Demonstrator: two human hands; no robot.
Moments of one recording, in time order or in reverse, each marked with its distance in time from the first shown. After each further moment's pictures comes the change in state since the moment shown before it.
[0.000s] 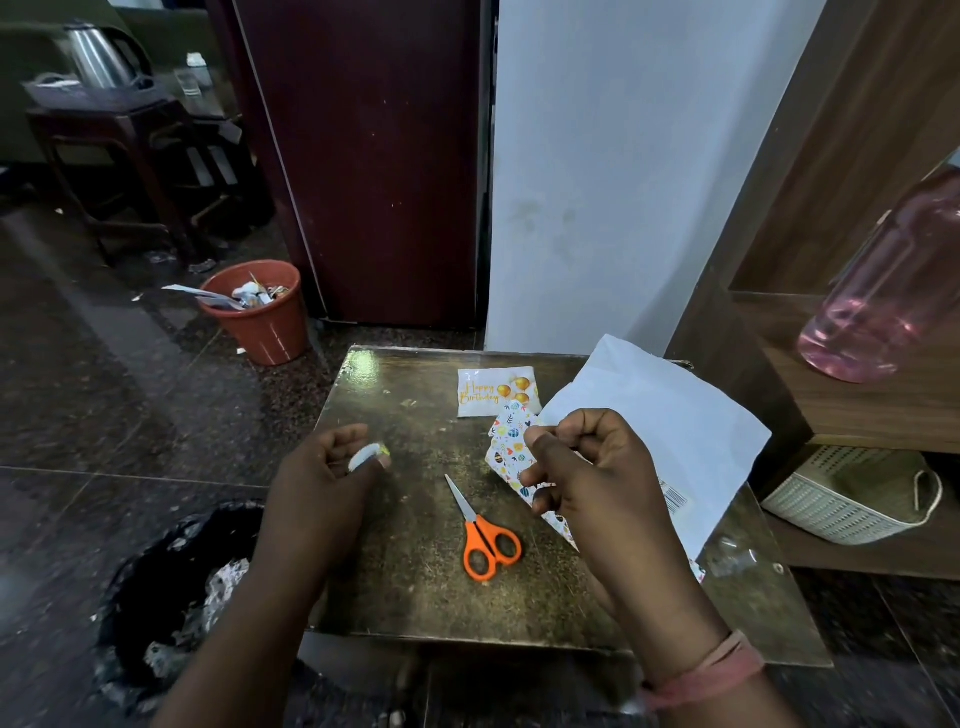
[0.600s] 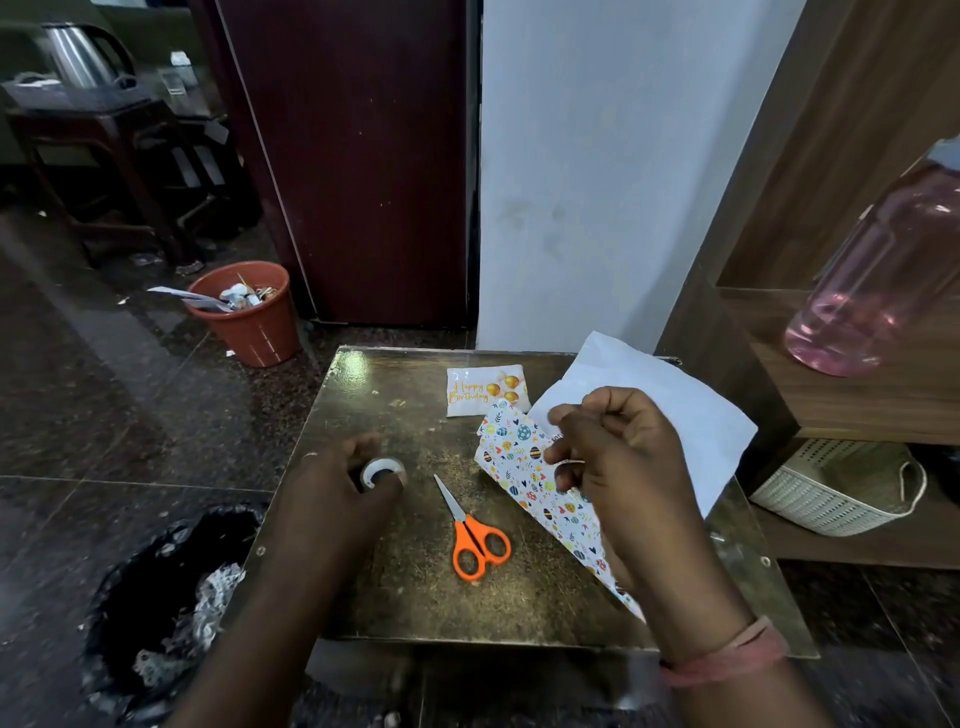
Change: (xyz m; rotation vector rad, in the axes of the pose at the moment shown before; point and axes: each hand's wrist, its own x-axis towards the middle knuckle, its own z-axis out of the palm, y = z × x) left_hand -0.009 0.000 0.012 0.363 -0.034 0.145; right_hand 0.007 -0.014 -0.018 0.067 0.052 -0.032
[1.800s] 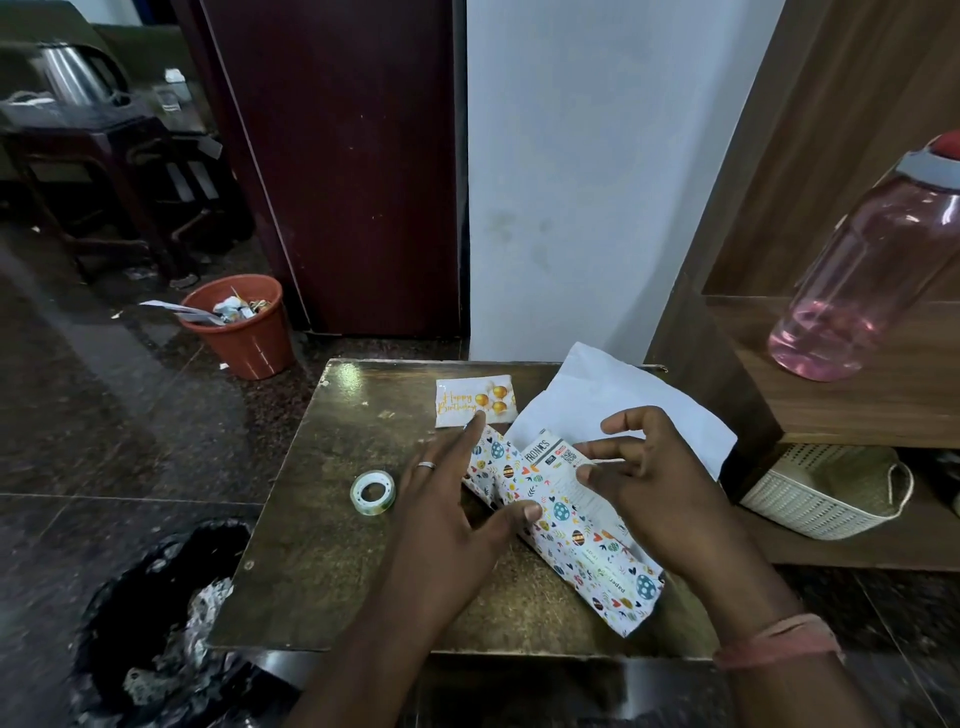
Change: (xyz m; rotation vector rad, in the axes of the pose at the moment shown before) left_hand -0.037 0.051 0.061 -0.169 -0.120 0.310; right_hand 0.022 -0.001 -0.055 -0.639 -0.127 0.099
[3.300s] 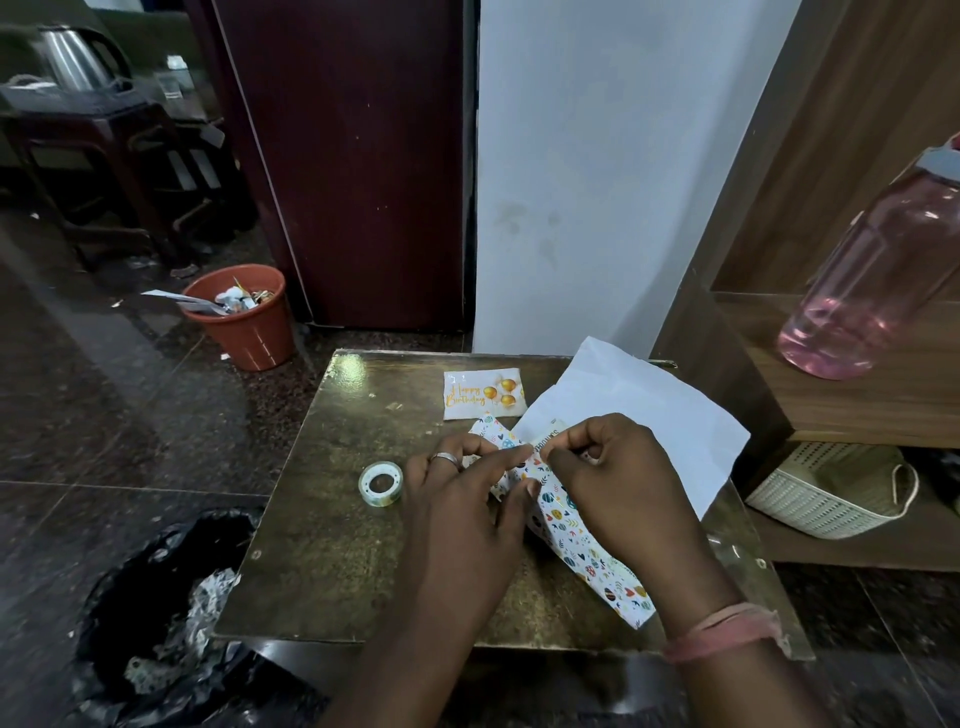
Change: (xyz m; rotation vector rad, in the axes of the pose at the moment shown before) left_hand -0.003 -0.003 0.016 0.192 0.208 0.137; right_hand -0.003 -0.014 0.038 -0.196 0.153 -0.163
